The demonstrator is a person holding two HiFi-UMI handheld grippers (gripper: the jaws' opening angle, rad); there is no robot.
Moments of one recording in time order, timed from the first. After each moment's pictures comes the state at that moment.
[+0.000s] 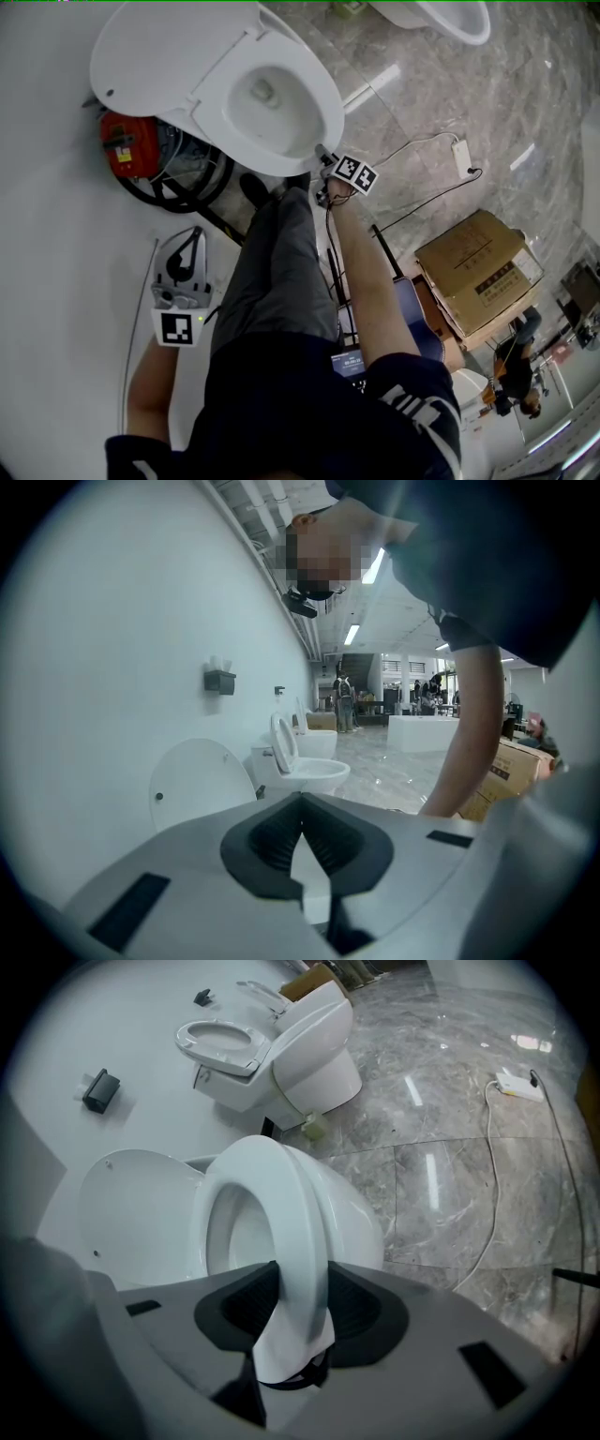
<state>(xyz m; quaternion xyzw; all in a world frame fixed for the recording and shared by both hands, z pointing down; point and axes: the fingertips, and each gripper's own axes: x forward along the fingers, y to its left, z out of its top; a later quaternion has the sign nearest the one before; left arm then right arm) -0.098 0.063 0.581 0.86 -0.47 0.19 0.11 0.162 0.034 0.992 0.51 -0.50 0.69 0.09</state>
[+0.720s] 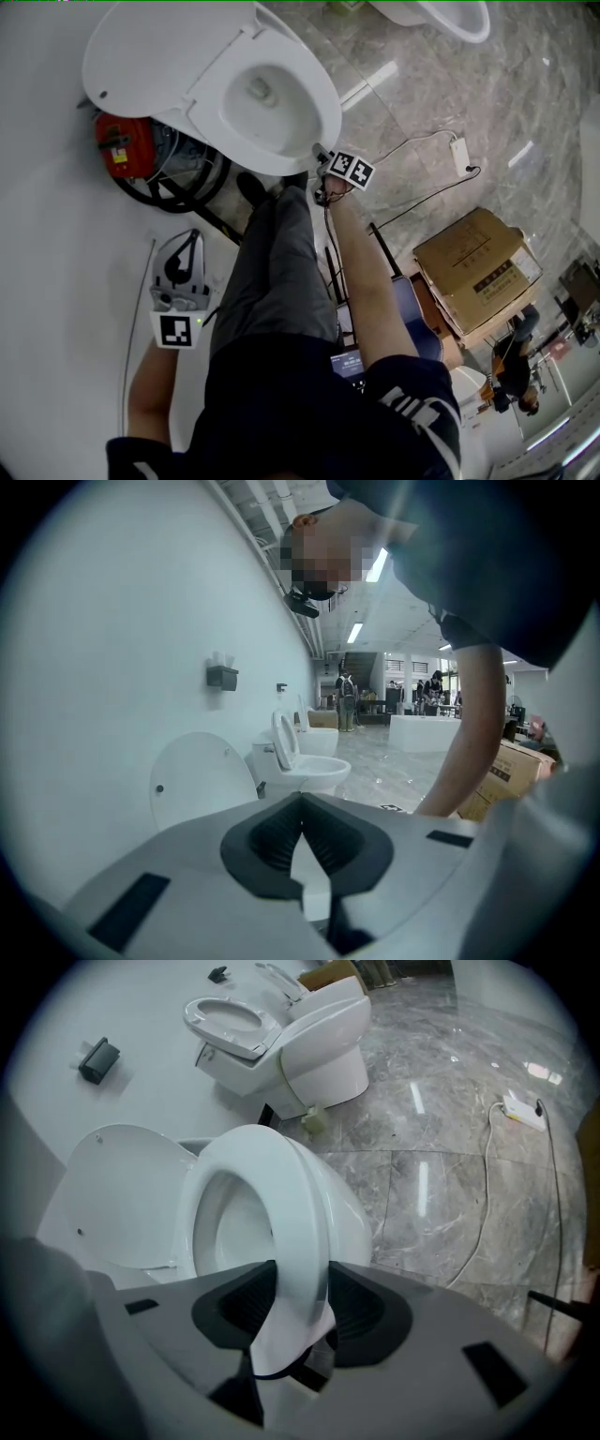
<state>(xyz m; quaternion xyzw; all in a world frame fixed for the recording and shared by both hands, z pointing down) -0.099 0.064 0.589 0.85 -0.47 0.20 0.12 0.164 0.034 0.996 0.51 -0.51 0.68 0.16</state>
